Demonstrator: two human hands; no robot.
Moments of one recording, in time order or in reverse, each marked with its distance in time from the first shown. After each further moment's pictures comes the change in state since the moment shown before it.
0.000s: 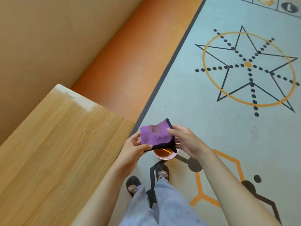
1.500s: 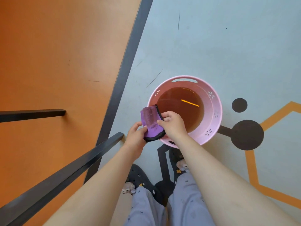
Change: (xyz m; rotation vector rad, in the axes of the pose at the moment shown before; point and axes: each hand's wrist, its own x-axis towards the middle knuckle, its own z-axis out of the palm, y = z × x) left_hand 0.379 -0.424 -0.139 0.135 0.430 -0.510; right_hand 0.410 0.423 -0.102 -0.228 0.304 0.212
